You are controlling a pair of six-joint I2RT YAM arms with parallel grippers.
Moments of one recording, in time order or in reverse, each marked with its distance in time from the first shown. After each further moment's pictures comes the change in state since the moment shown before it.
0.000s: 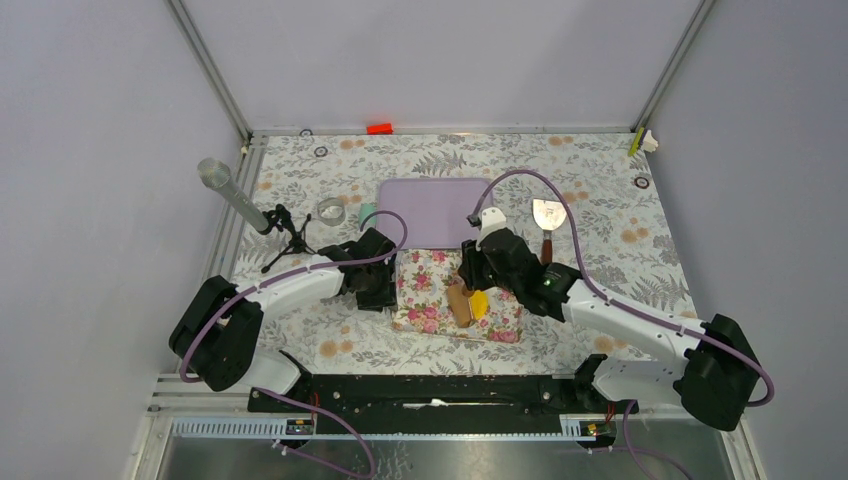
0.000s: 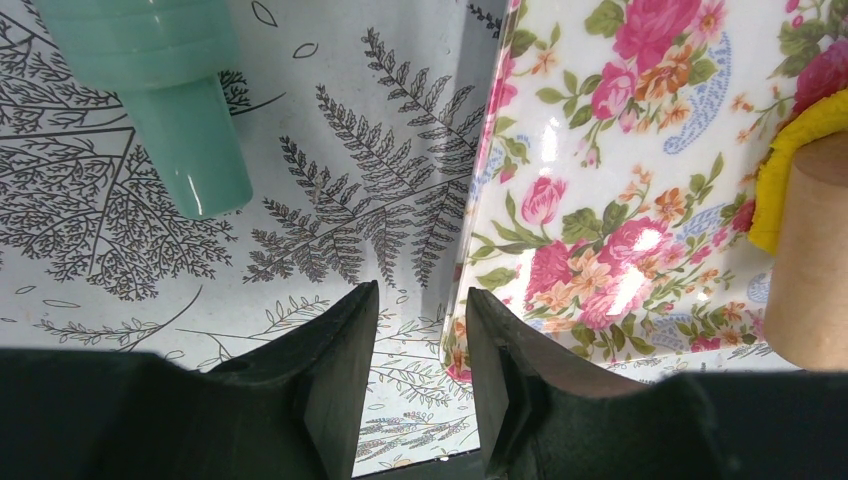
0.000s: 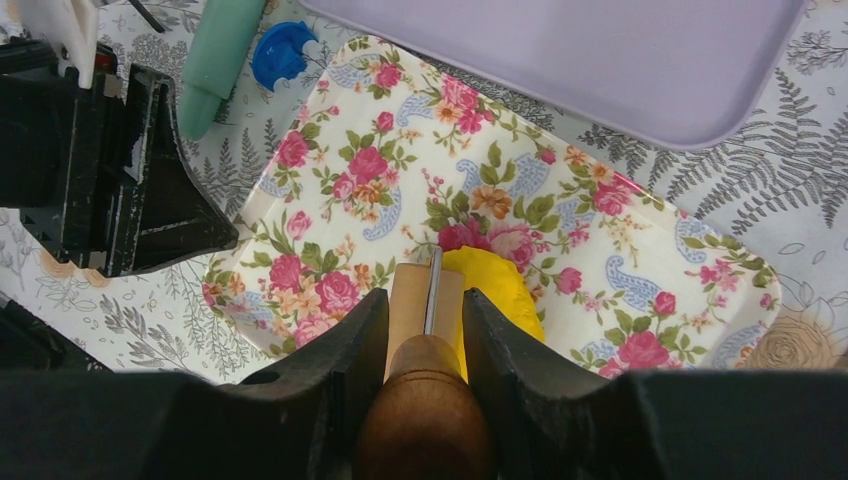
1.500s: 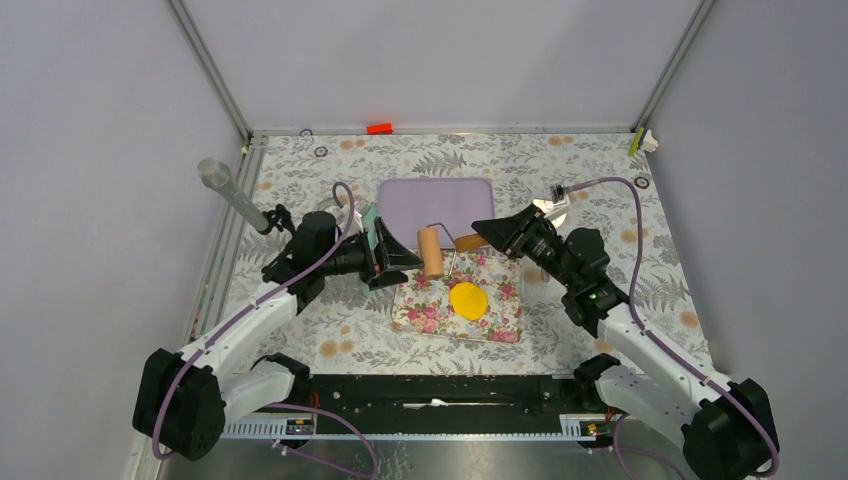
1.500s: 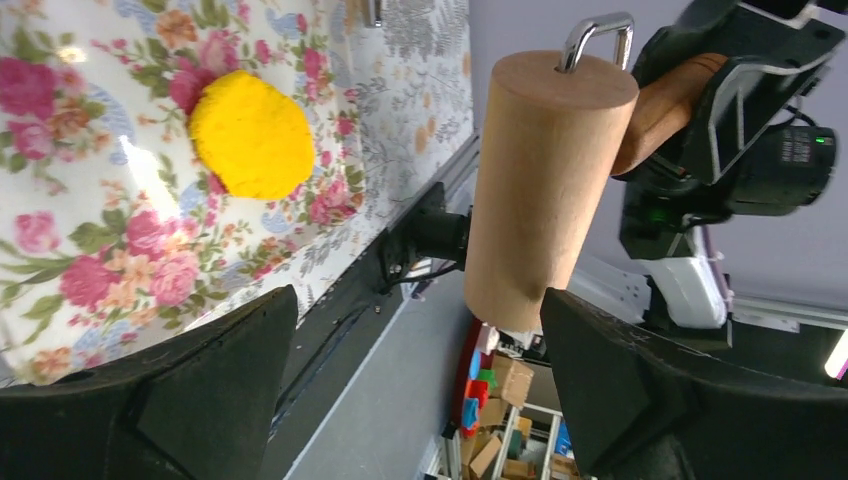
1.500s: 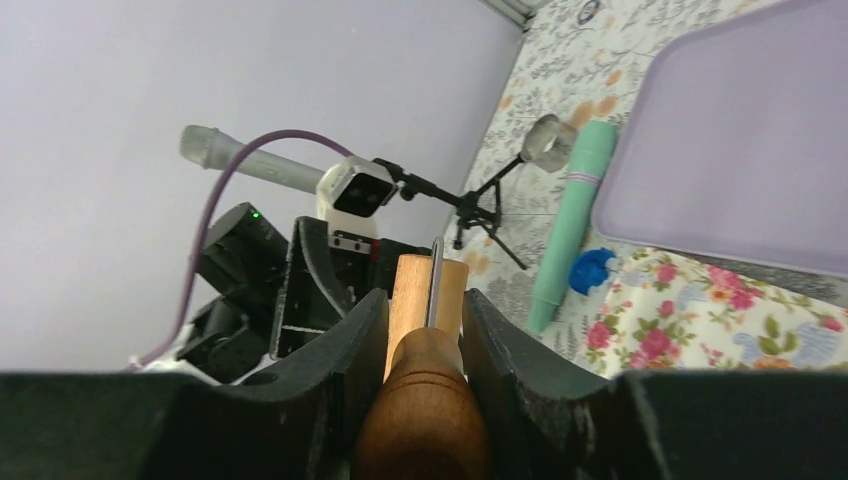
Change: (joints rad) left arm 0.237 -0.373 -0.140 0.499 0.713 -0.292; right arm -0.364 -0.286 -0.237 0.612 -0.462 0.596
